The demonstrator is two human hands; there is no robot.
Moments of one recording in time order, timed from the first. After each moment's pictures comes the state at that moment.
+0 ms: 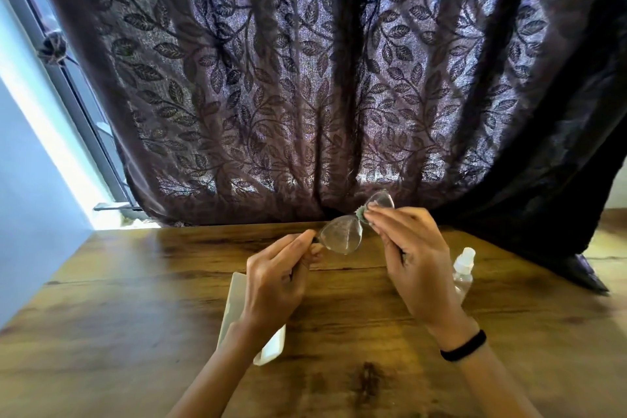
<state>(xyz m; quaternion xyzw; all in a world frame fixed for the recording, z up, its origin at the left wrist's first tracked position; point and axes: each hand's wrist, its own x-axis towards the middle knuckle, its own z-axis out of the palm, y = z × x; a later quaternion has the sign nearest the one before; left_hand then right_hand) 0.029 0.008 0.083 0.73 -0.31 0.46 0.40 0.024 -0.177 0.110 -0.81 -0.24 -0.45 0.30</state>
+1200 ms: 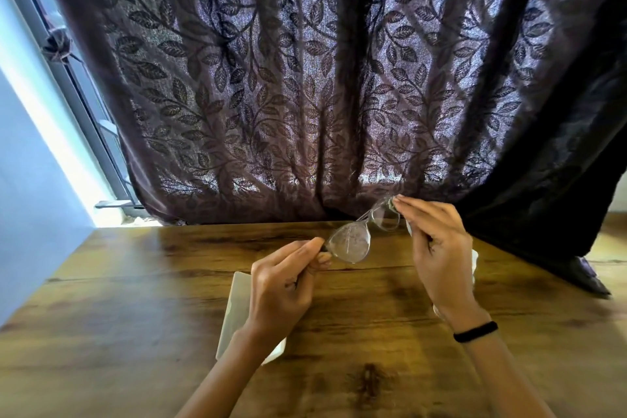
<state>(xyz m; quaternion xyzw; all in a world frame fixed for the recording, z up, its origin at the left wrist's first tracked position) 0.017 0.002 0.086 0.72 -0.32 0.43 0.45 0.044 -0.201 0.102 -0.80 -0.18 -0.45 0.34</state>
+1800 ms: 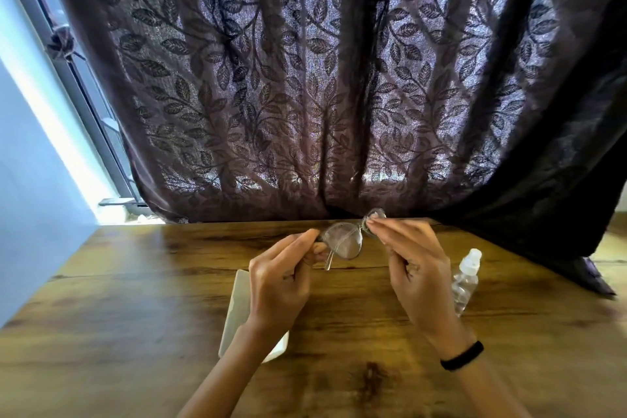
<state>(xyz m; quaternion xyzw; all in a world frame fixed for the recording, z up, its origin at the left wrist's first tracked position) 0.021 0.004 0.085 0.72 -0.27 0.45 0.45 0.023 -0.176 0.091 -0.80 -0.23 -0.42 0.35</state>
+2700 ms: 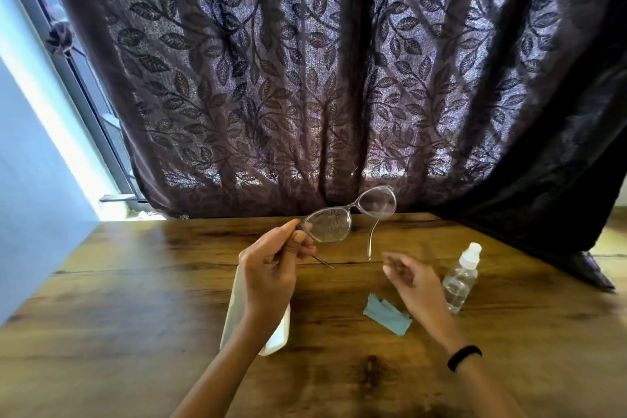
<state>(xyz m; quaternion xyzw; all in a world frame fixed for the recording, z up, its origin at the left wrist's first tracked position) 0.020 0.006 0.082 0.67 -0.18 0.38 0.62 0.044 -0.204 0.025 -0.88 -0.02 -0.08 0.47</state>
